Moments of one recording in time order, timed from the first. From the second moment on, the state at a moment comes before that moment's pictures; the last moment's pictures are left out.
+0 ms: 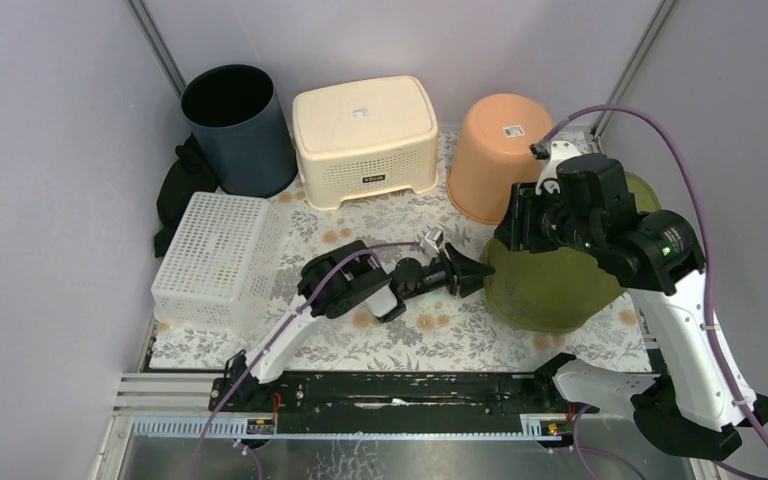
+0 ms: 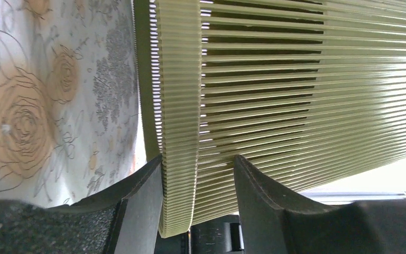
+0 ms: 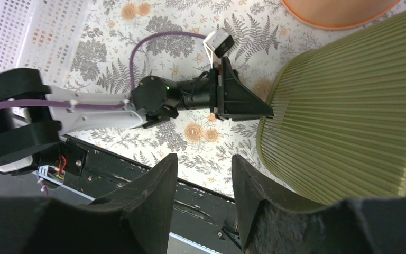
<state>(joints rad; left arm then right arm) -0.92 2.45 1.06 1.52 0.26 -1.72 0.56 1.11 1.72 -1.31 0.04 0.37</state>
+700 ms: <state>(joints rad) -0.89 2.20 1.15 0.72 0.34 -1.35 0.56 1.11 1.42 -1.18 0.02 0.37</state>
